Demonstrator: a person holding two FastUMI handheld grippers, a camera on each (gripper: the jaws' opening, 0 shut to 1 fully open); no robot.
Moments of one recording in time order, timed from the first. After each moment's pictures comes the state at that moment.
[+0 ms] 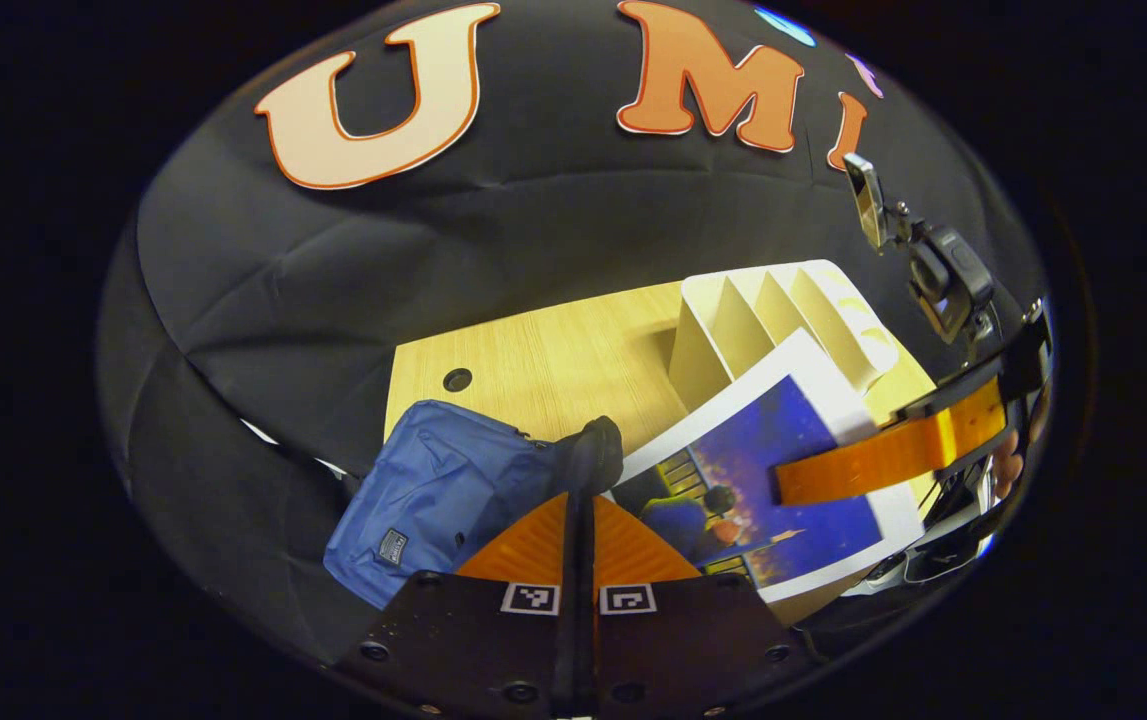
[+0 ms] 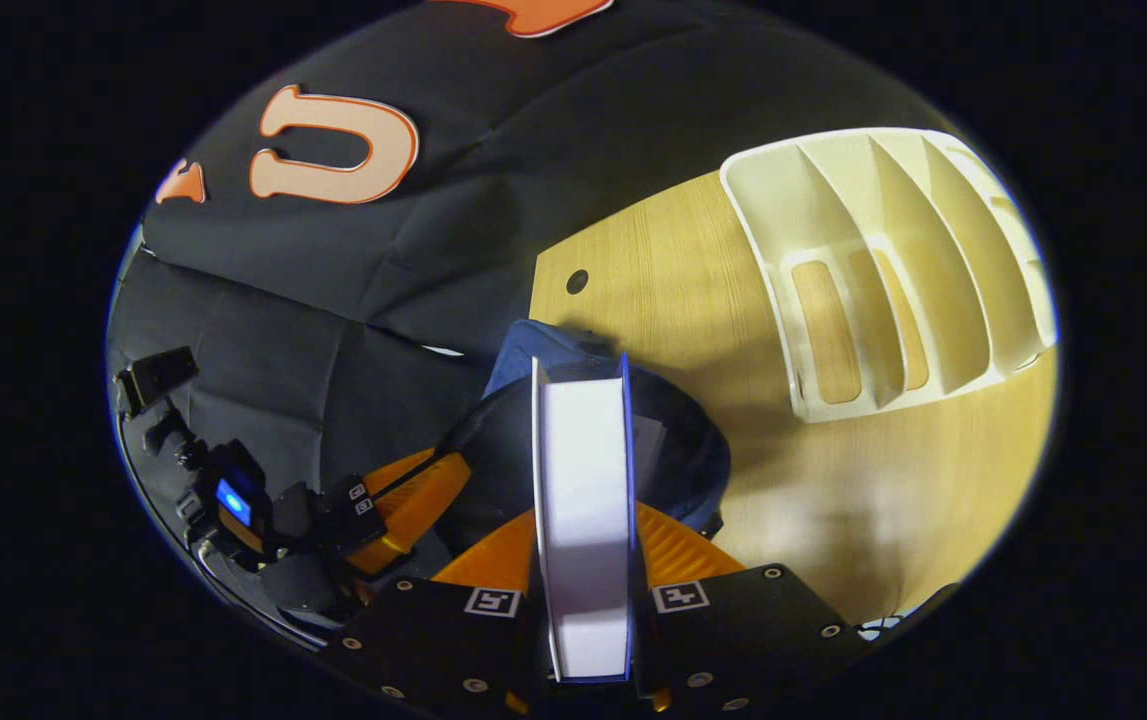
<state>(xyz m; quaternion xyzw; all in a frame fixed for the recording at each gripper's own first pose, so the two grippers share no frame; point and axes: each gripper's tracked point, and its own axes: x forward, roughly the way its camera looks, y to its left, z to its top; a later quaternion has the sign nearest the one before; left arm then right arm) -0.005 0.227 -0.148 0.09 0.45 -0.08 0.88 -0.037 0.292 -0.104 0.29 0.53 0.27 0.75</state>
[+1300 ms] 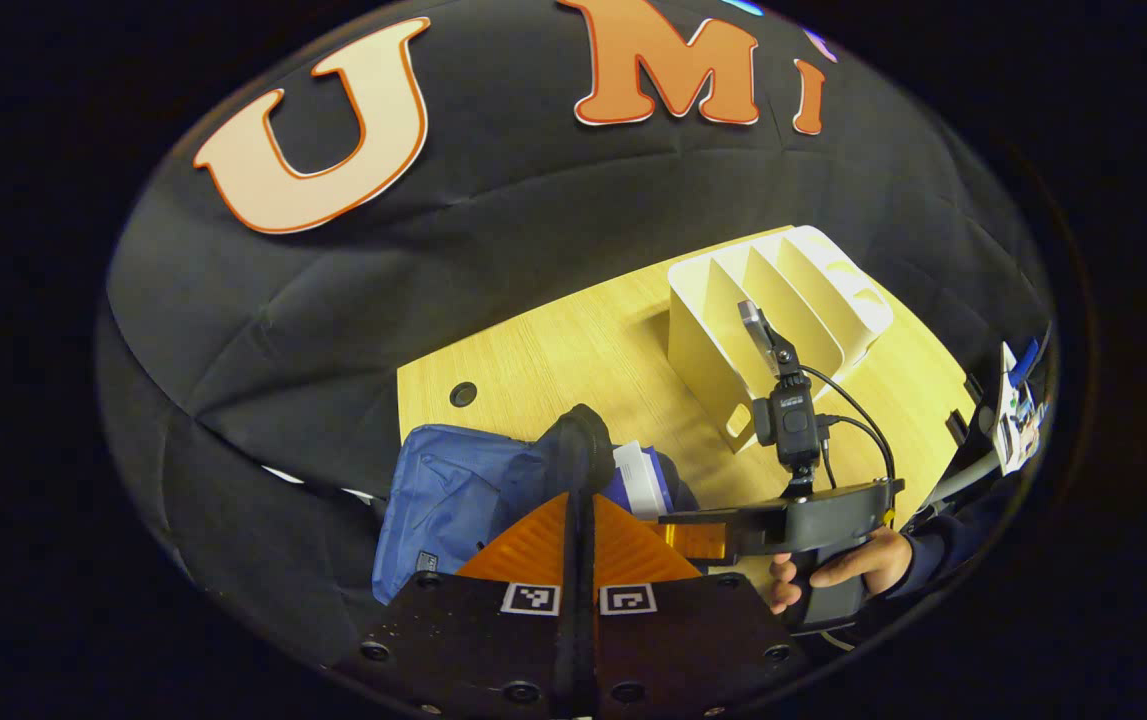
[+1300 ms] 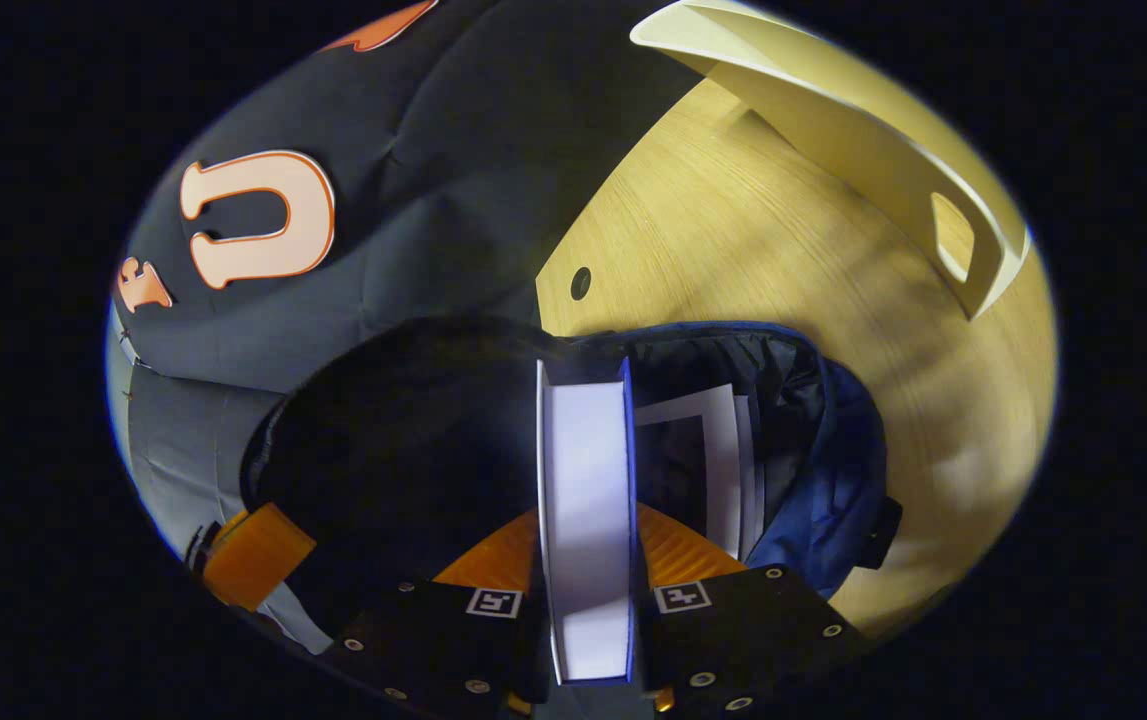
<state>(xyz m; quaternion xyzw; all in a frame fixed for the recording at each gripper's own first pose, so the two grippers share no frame) 0.011 0.230 -0.128 0.16 0.47 -0.11 0.86 -0.009 0.415 -0.180 0.46 0.48 0.23 0.71</state>
